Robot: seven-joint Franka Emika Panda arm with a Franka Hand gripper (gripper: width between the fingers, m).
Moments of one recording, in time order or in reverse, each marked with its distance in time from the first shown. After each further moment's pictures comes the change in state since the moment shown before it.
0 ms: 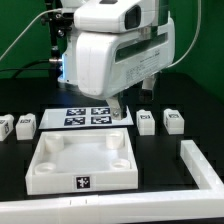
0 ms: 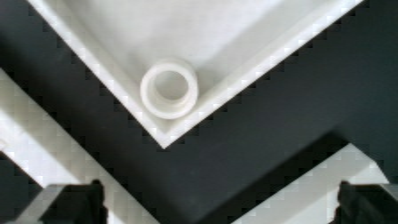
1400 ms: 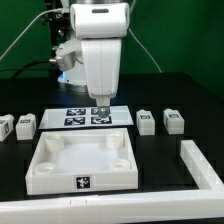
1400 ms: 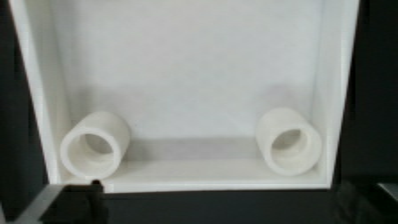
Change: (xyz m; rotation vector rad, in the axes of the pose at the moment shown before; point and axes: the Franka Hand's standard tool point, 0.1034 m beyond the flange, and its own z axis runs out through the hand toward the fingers) arm -0.070 -0.016 0.014 -0.009 0.000 -0.742
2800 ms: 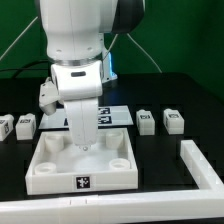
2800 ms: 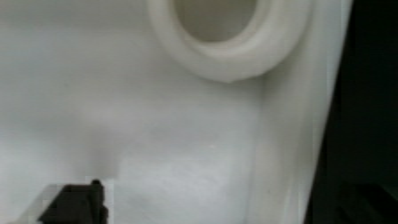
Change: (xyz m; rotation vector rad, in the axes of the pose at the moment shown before) arm -0.029 -0.053 0.085 0.084 0.036 0.006
